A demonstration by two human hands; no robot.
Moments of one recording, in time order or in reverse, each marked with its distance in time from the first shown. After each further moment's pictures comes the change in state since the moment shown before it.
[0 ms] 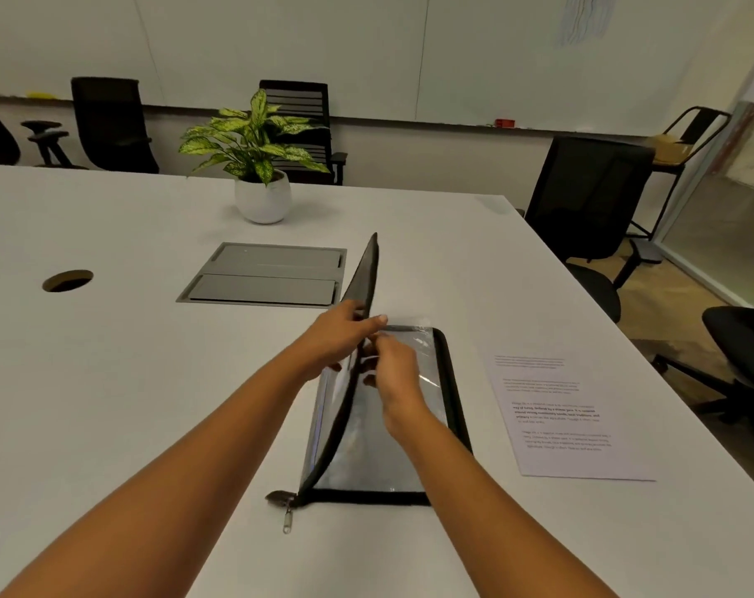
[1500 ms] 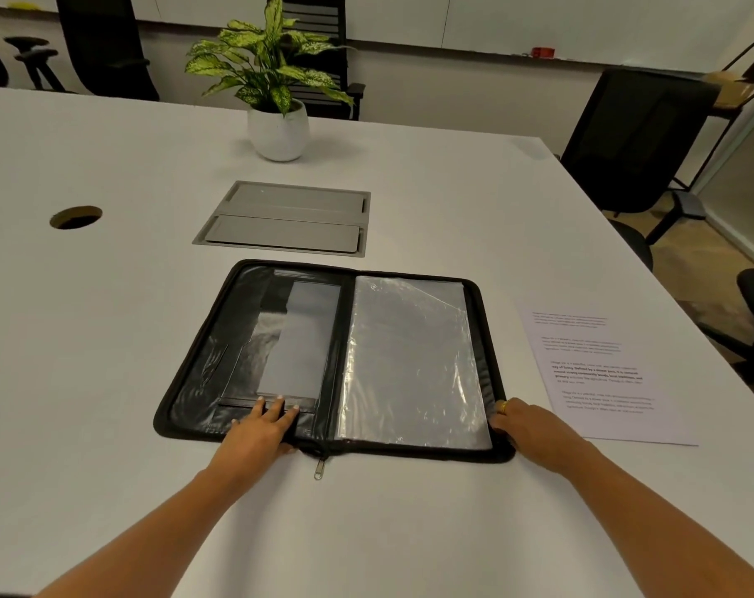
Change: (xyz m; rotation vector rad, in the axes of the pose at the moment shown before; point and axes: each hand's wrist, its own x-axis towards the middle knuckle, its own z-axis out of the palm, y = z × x) left_hand -0.039 -0.268 -0.007 1.006 -0.272 -0.152; right_hand 0.037 0.136 -0.176 -1.840 -0.562 -0.389
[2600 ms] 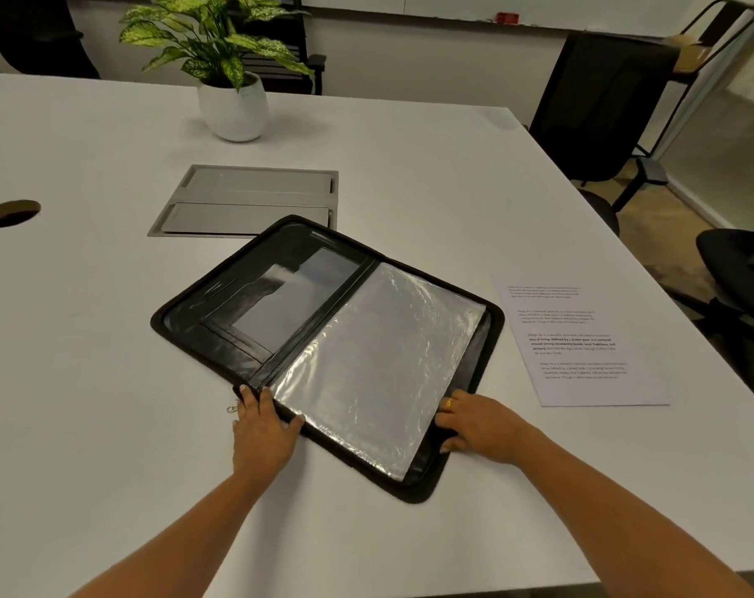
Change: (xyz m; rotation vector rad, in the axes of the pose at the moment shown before) left_hand 0.011 0.048 0.010 -0.600 0.265 -0.283; right_hand 0.013 -0.041 -0.002 0.056 -0.079 -0.221
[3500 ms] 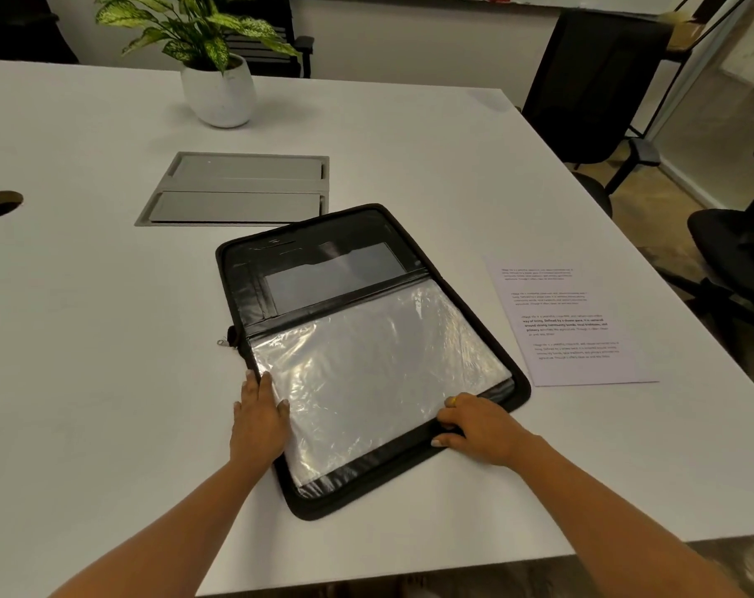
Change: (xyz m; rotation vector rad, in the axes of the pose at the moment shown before) left_hand 0.000 -0.005 0.002 -0.035 0.012 0.109; right_hand -0.014 -0.016 0.025 0.352 0.109 0.190
